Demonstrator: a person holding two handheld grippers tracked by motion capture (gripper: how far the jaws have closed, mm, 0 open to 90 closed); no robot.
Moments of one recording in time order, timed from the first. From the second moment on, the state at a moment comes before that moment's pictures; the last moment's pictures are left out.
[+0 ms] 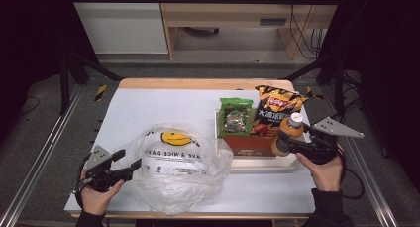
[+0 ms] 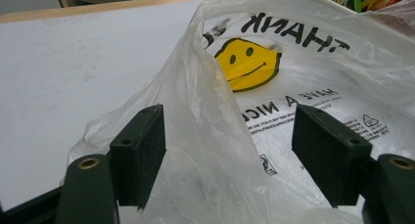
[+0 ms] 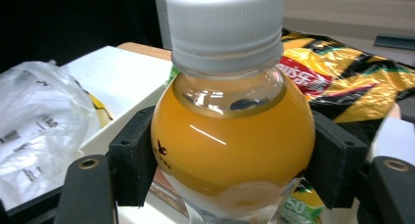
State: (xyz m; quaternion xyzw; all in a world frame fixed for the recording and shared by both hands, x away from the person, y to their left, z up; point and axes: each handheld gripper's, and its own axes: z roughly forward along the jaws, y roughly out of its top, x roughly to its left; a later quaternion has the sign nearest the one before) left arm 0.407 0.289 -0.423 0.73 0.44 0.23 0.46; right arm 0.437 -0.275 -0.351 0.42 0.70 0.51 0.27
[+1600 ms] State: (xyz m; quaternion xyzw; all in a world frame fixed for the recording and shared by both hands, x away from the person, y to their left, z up) left arm 0.408 0.289 -0.424 0.74 0.44 0.23 0.46; right arm 0.467 -0.311 -0.397 0.46 0.71 0.47 0.25
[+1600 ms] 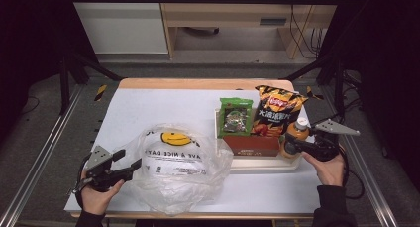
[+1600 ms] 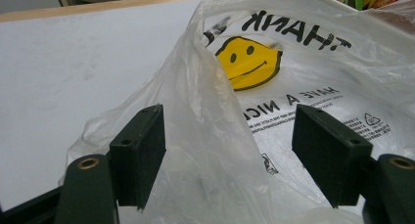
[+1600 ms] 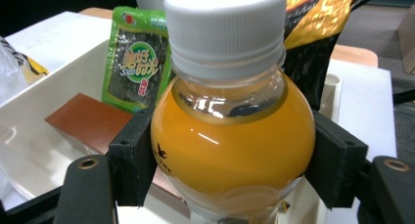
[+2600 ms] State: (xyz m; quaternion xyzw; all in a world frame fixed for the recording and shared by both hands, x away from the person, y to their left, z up) left arm 0.407 0.289 -0.423 0.73 0.44 0.23 0.46; right arm 0.468 -0.313 -0.418 0.47 0.72 0.46 0.23
